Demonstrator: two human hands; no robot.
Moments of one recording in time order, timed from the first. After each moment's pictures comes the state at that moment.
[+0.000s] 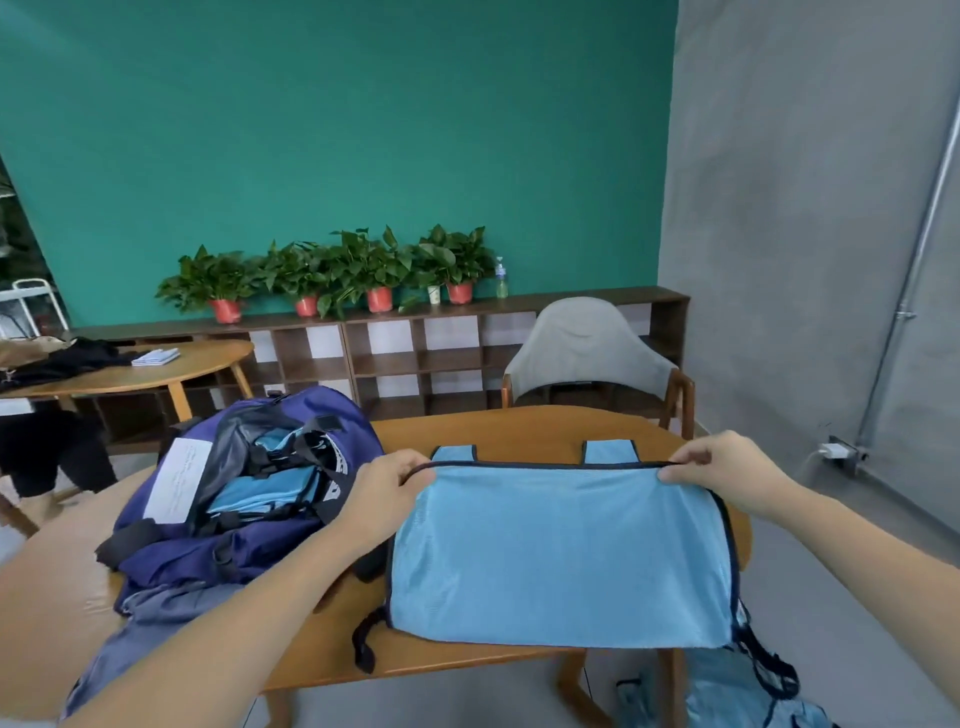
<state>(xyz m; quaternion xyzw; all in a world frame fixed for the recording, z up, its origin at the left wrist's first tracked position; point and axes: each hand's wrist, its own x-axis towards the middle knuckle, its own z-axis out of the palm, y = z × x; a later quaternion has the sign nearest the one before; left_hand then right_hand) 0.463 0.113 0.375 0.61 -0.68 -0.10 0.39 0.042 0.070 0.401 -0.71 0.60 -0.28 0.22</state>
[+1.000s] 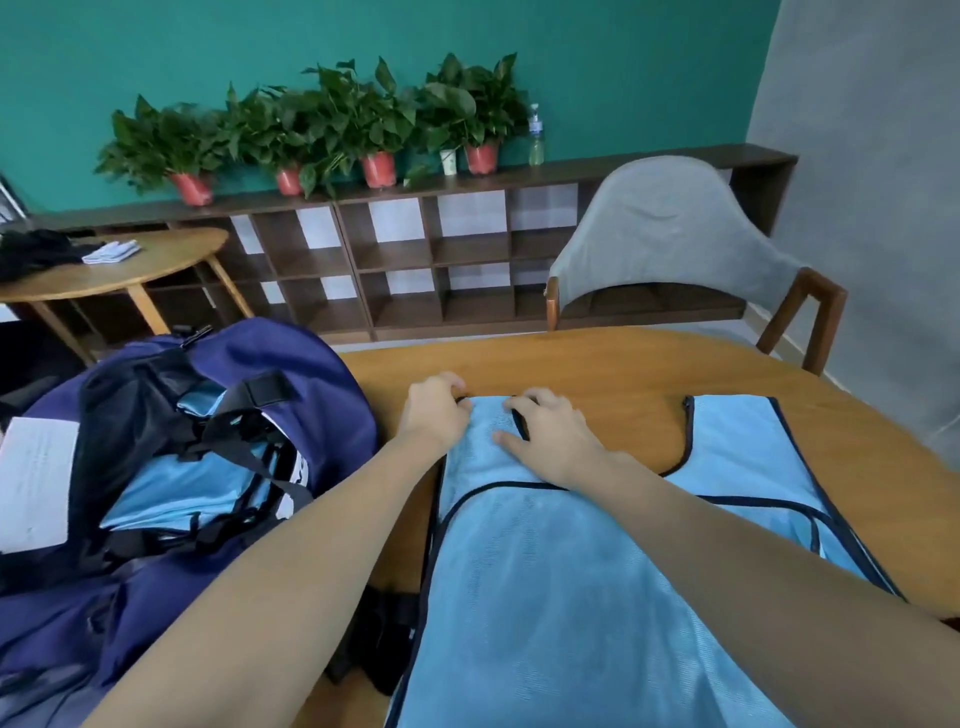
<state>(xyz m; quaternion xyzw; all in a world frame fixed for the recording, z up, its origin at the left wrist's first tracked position) 0.501 -0.164 0.276 0.75 -0.60 -0.13 0.27 0.316 -0.158 0.269 -0.82 0.53 -0.14 0.16</state>
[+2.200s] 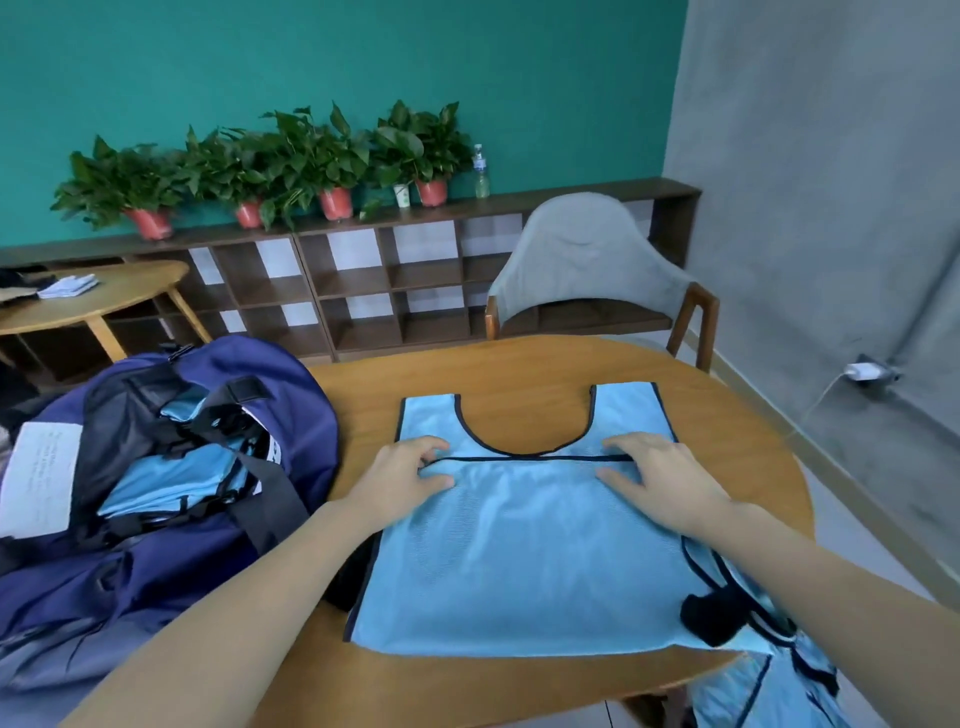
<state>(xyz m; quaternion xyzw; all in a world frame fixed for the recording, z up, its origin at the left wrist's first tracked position) 0.473 -0.044 0.269 0.64 -0.71 -0.20 0.20 0.108 -0.042 0.276 -0.79 0.58 -0.14 0.10</state>
